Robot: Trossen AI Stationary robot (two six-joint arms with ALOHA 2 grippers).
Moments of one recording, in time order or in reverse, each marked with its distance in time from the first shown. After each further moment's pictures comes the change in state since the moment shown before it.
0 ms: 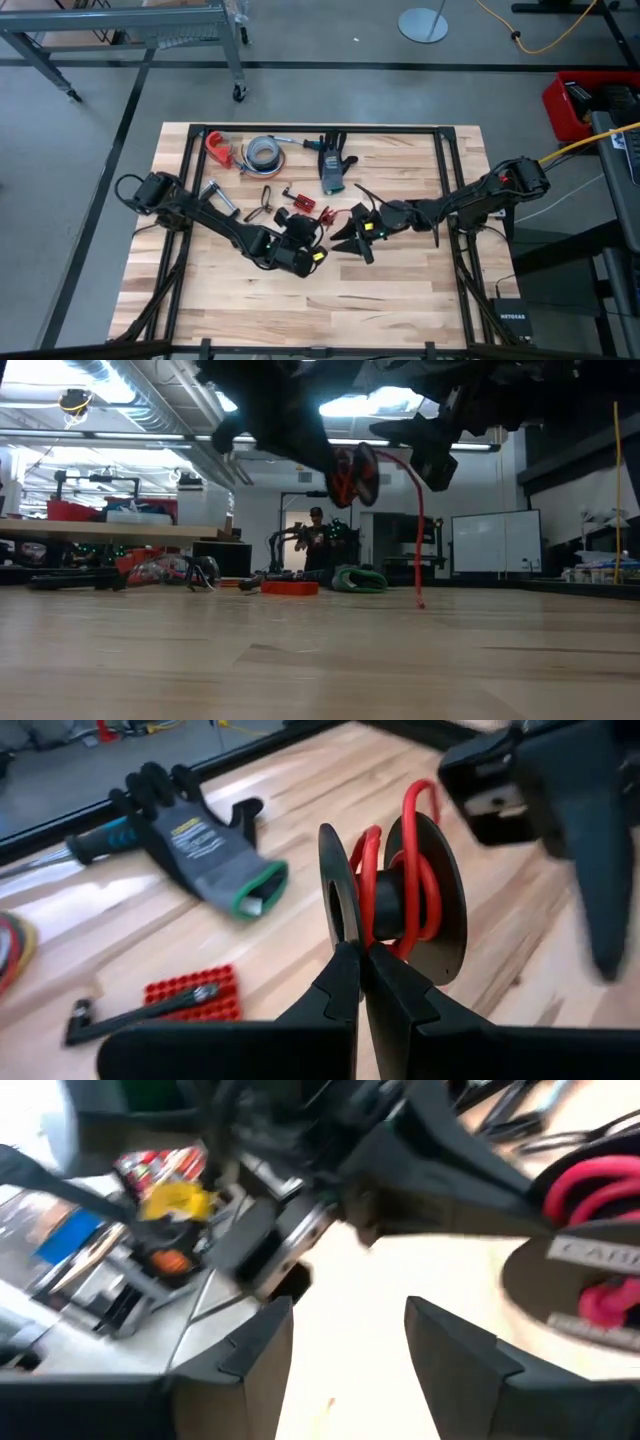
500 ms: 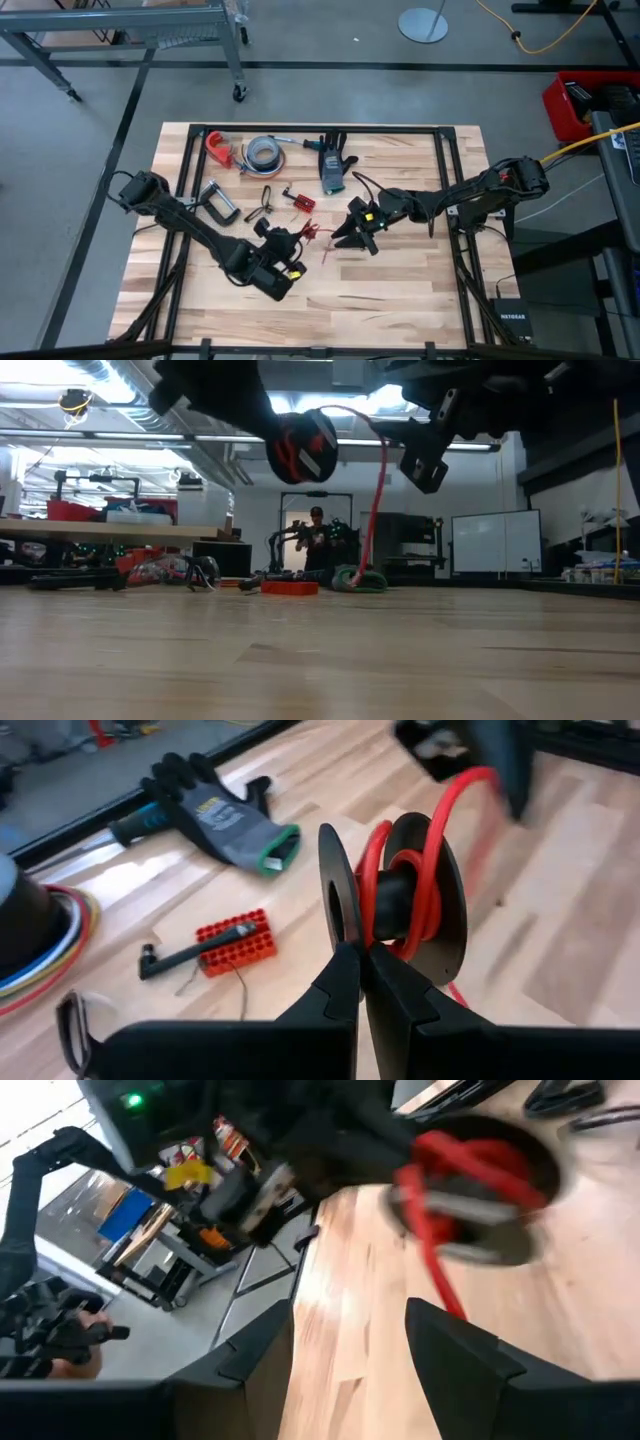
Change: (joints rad) left arm -0.150 -0.091 0.000 -0.300 -0.039 -0.168; right arm -0.112 -0.004 0.000 0.006 -0.247 0.001
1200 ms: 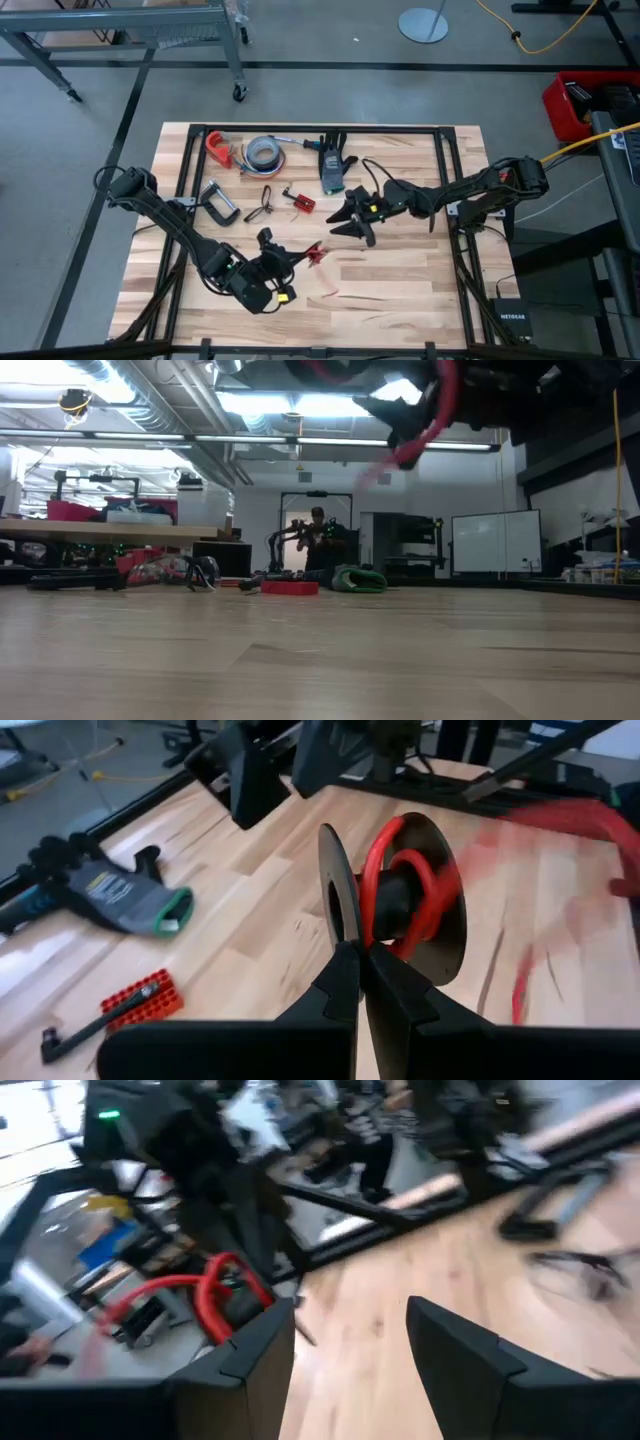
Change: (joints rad) left arm -0.106 -0.095 0.001 0.252 0.053 0.340; right arm -0.049 -0.001 0.000 0.160 0.037 -0.132
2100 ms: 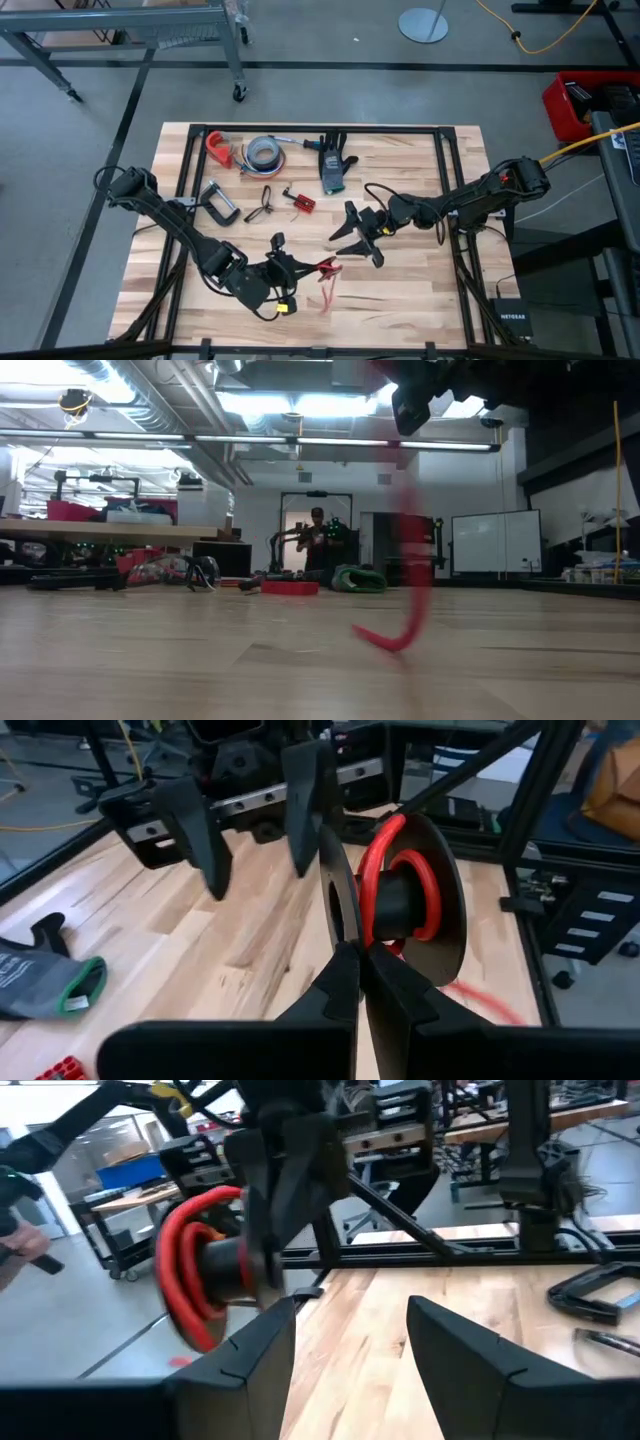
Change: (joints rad) left arm 0.014 0.000 0.000 0.263 0.138 0.258; right arm 0.139 0.001 0.000 0.049 0.040 -0.306
